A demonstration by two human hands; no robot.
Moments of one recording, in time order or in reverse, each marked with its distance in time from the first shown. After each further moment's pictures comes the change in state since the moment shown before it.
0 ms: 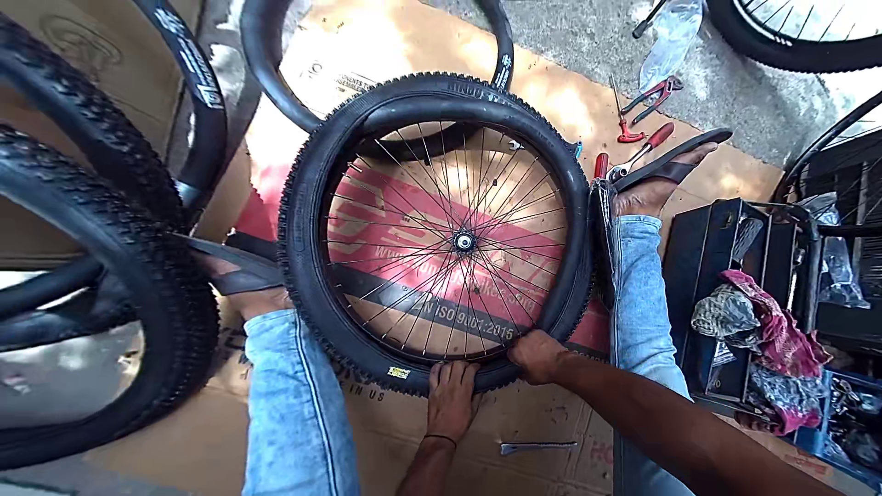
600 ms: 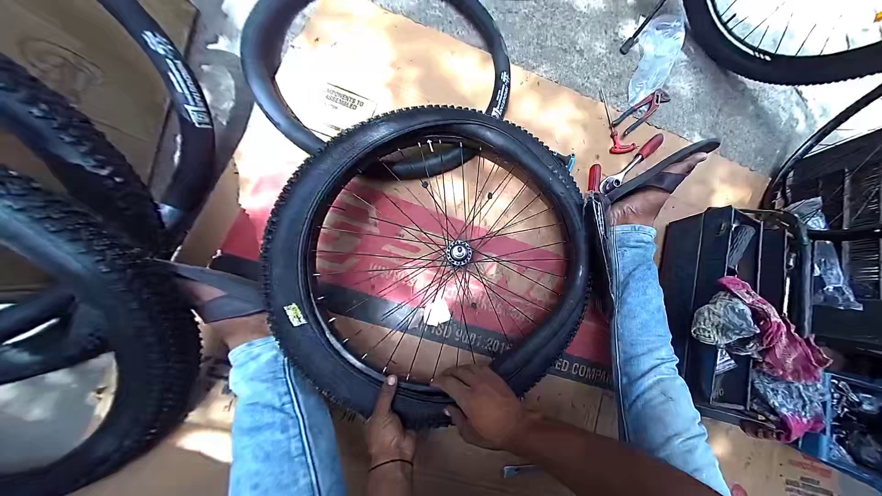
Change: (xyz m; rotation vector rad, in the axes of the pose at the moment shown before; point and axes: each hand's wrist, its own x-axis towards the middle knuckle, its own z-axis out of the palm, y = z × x) left_hand 0.026 -0.054 -0.044 -1.739 0.572 -1.242; right_hand 0.016 -0.098 -0.020 0.525 0.573 -0.072
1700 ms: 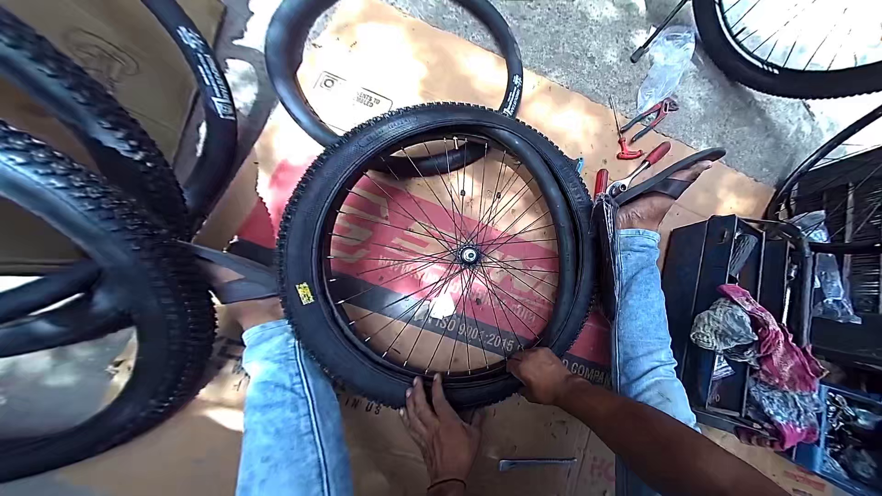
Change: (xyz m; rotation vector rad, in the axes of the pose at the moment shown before) left_hand -0.071 -0.069 -0.014 1.463 -0.096 0.968; right_hand -0.032 0.096 -0.031 -0.393 -0.366 0.052
